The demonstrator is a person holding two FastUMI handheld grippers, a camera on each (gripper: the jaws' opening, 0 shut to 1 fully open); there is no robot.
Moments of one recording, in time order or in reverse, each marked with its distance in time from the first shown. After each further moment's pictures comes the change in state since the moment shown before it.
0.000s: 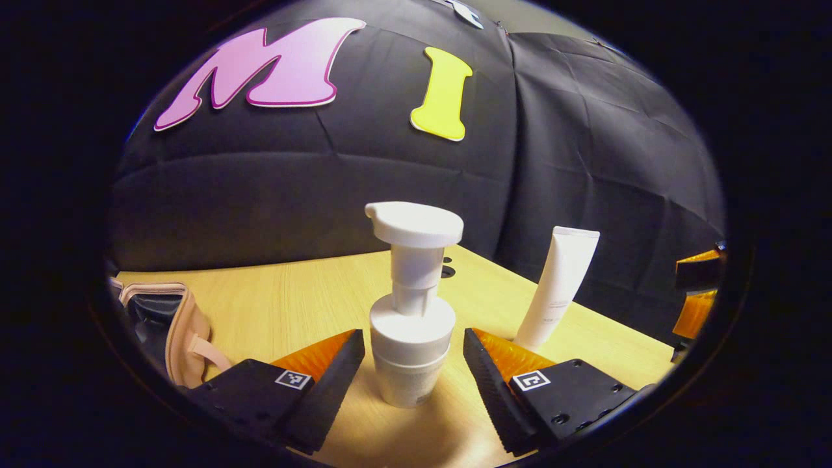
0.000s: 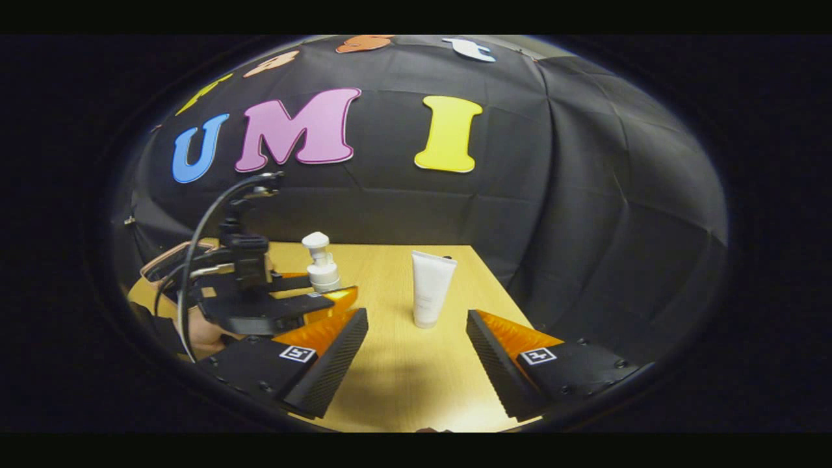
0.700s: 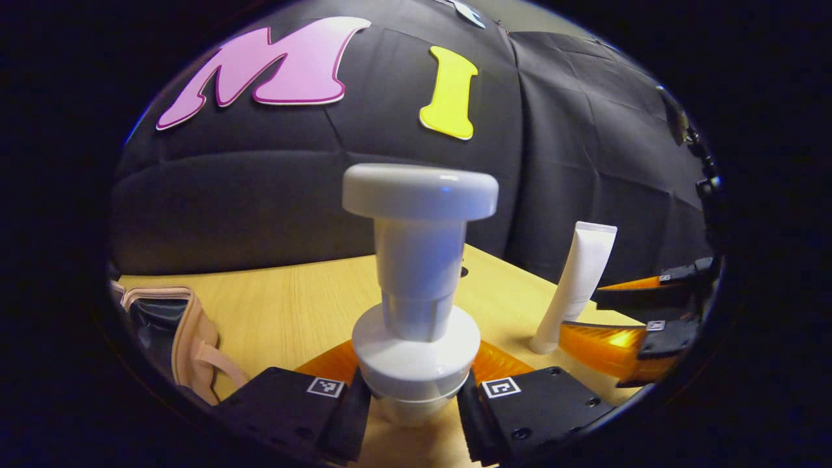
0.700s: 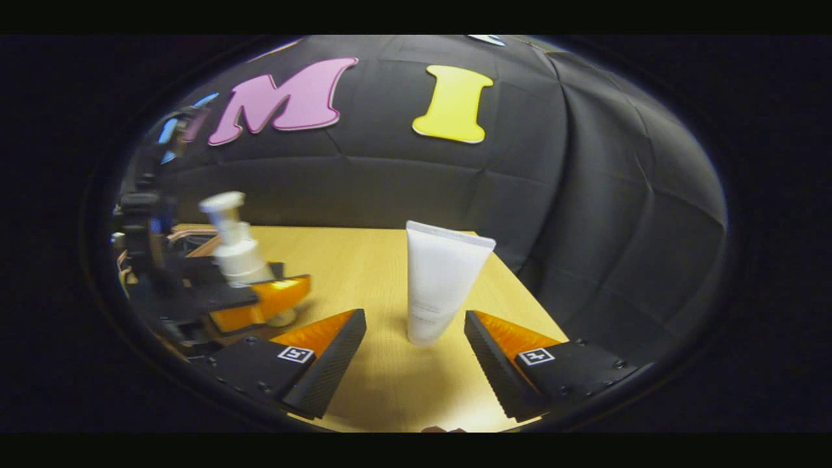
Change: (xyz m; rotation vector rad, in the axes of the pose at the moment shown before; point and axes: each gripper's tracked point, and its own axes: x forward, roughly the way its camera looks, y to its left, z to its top) left arm -0.016 0.026 0.007 -0.003 -0.039 0.032; right arm 0.123 -0.007 -0.043 -0.008 0.076 -0.062
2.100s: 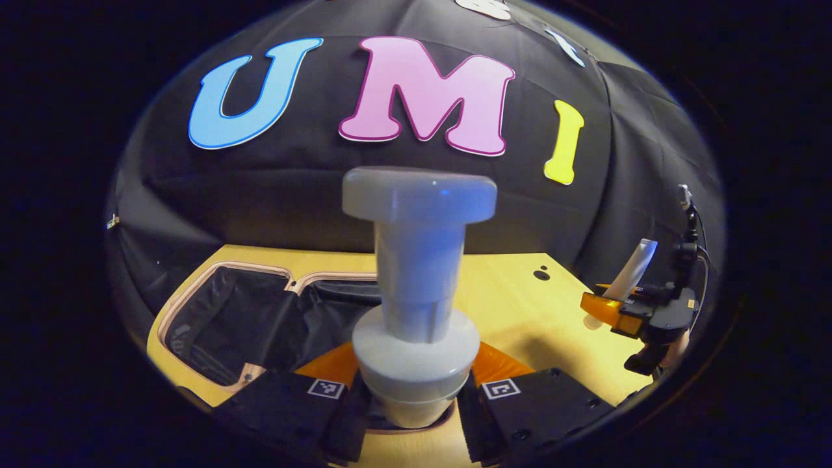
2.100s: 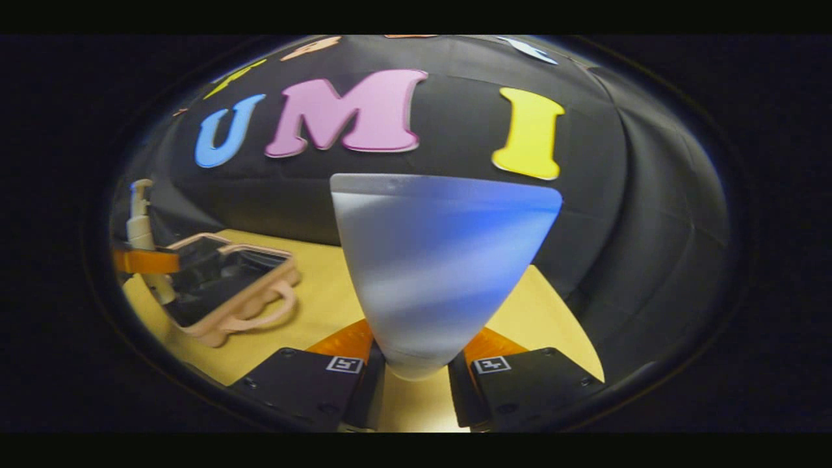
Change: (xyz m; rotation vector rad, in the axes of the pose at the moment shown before) left arm -0.235 0.181 0.033 -0.168 0.140 0.316; right arm -0.065 0.142 0.078 -0.112 -0.107 0.305
